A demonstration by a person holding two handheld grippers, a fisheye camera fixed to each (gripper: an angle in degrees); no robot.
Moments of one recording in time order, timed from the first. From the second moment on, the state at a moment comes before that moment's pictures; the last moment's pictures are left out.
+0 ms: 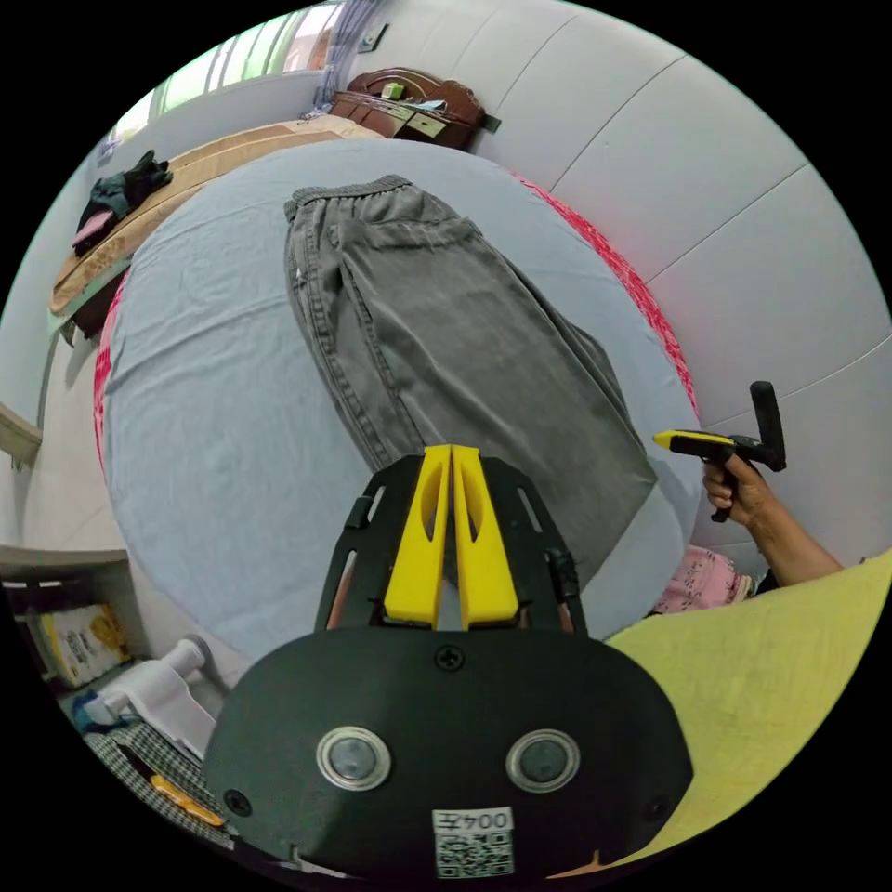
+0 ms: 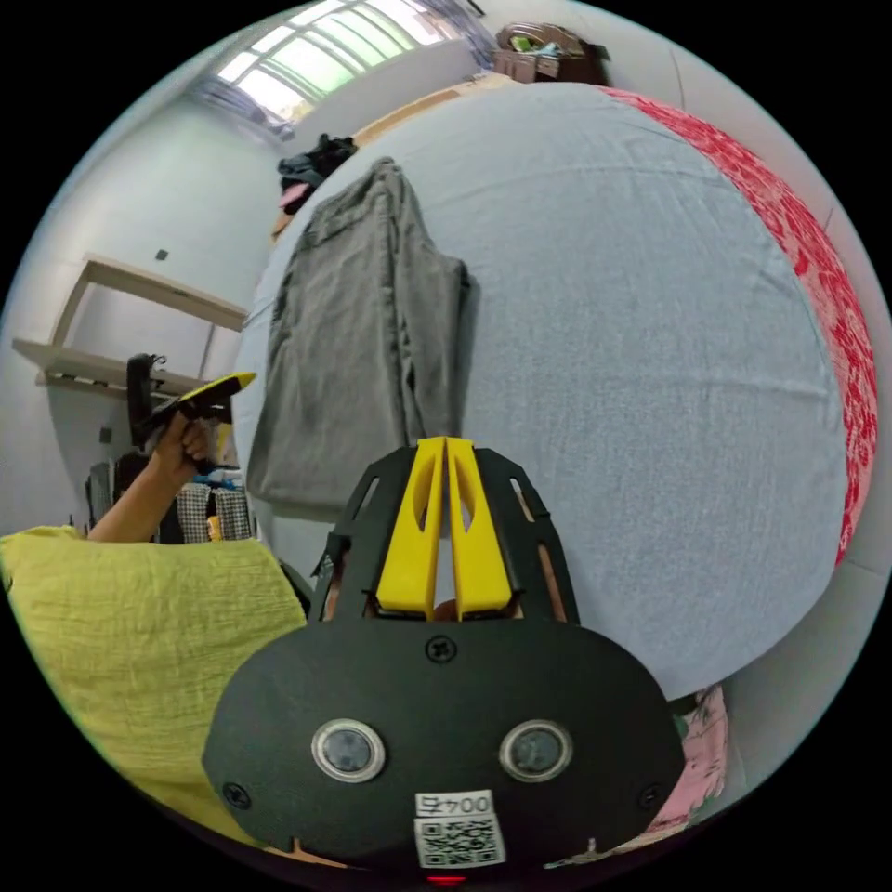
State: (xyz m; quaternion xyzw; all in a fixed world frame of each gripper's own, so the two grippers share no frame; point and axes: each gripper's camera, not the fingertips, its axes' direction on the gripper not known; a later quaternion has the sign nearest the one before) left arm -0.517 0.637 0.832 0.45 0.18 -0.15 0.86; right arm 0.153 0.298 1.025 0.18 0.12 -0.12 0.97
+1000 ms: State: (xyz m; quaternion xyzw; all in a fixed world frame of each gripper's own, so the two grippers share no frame) left arm -0.270 0.607 0.897 0.39 -0.04 0.04 0.92; right arm 0.044 0.379 1.169 0.01 0.42 -0.56 0.71
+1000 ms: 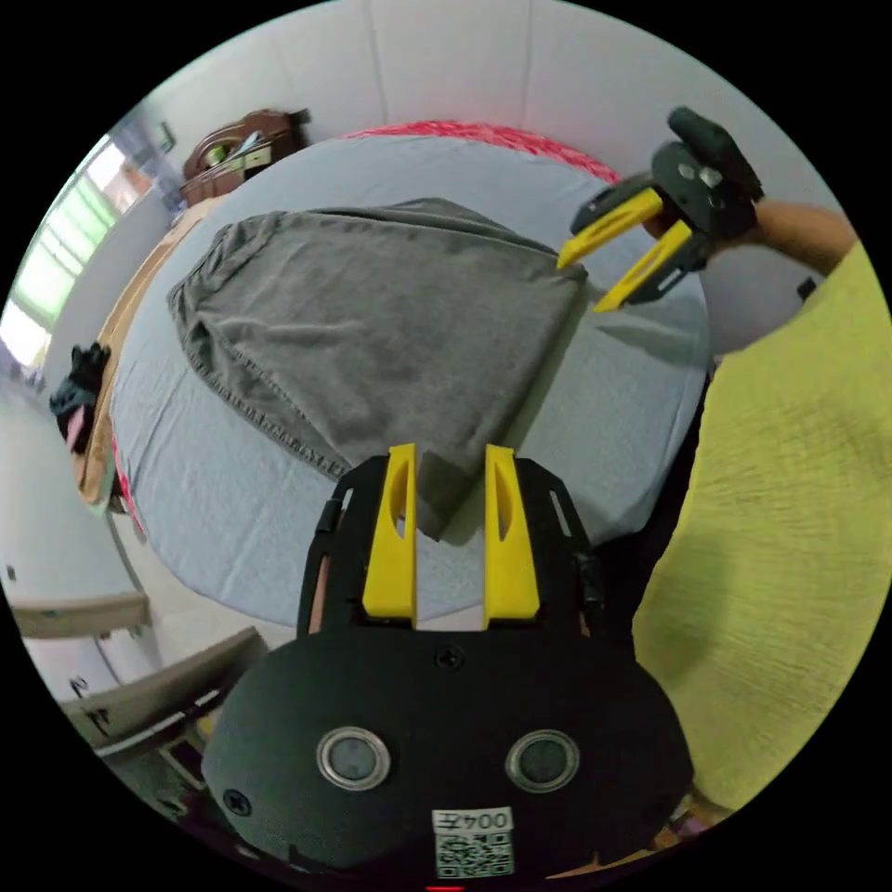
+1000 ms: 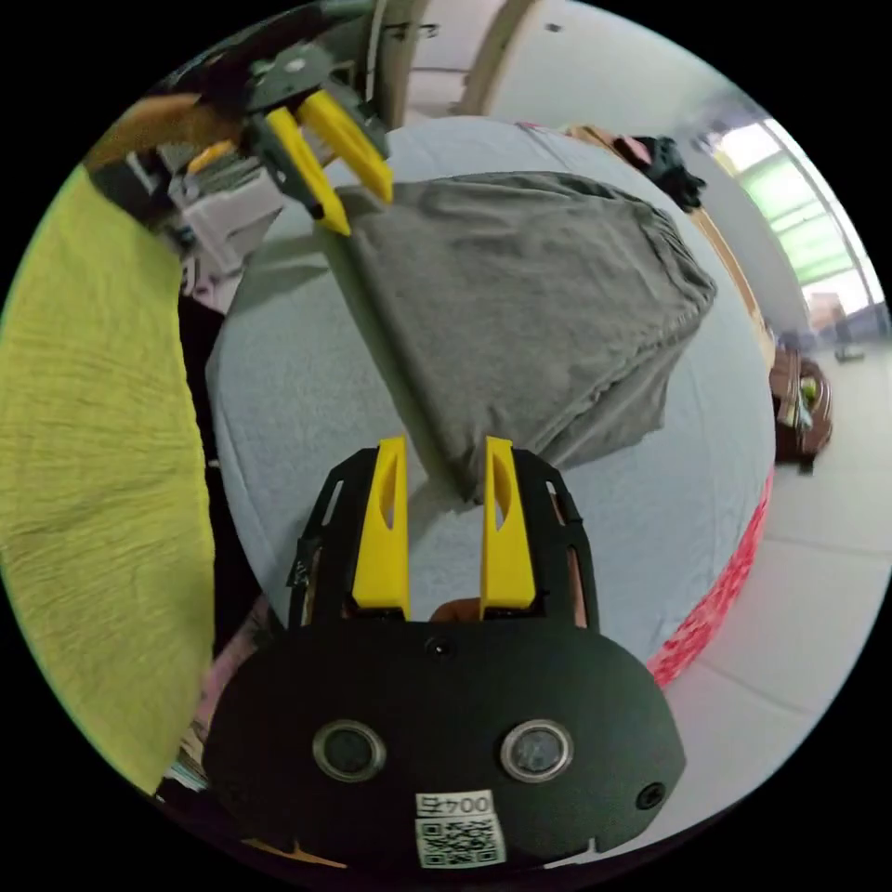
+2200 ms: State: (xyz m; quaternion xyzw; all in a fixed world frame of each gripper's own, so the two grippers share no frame) left arm -0.221 0.673 0.812 0.46 -0.03 0.00 0.89; right arm 0.036 0.396 1.023 0.12 0.27 -0.52 0.80
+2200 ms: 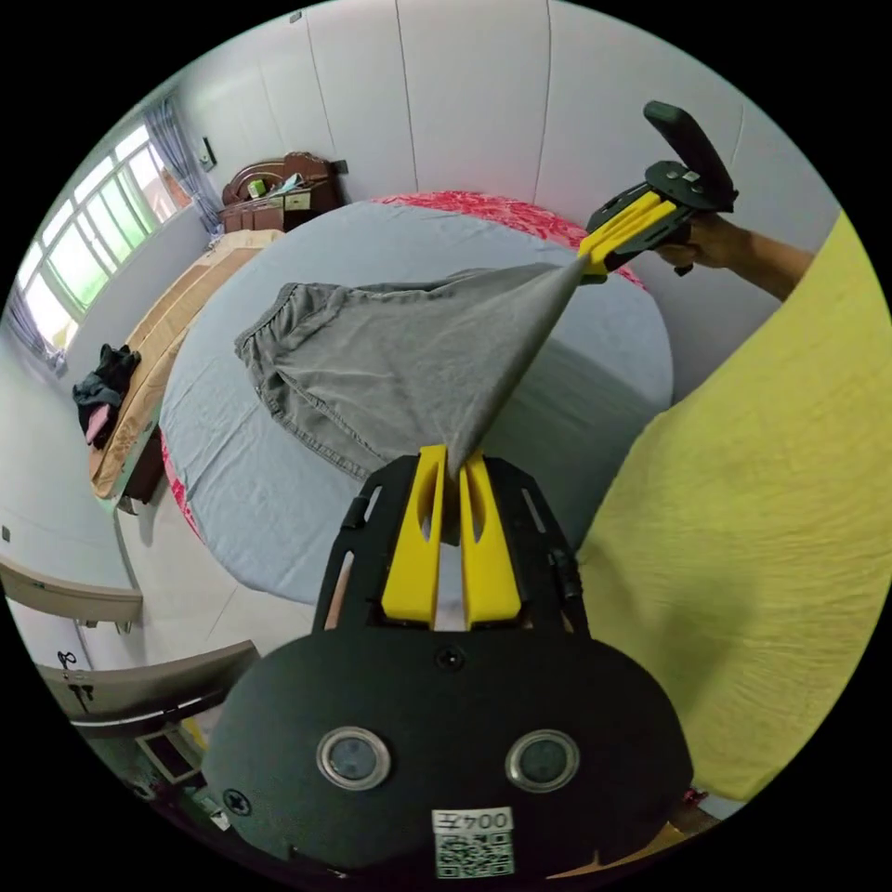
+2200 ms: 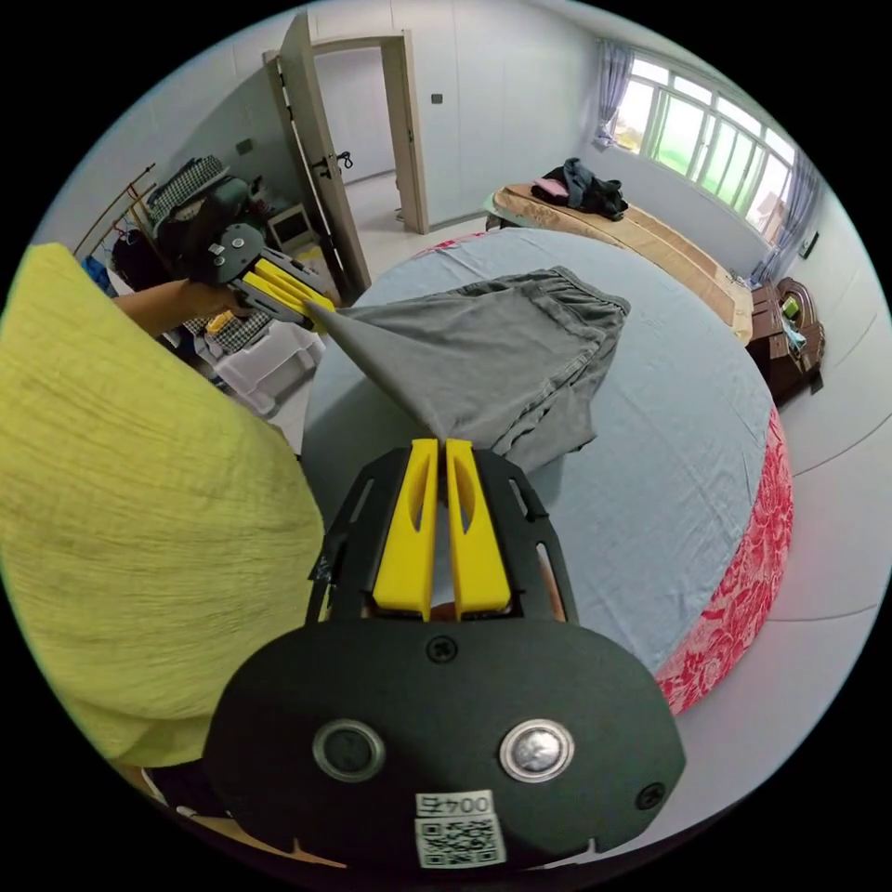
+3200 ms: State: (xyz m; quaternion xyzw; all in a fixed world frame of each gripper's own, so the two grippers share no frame) left arm -0.485 0.578 0.609 0.36 0.07 -0.02 0.93; right arm -0.057 0.134 0.974 0.10 0.35 -0.42 0.83
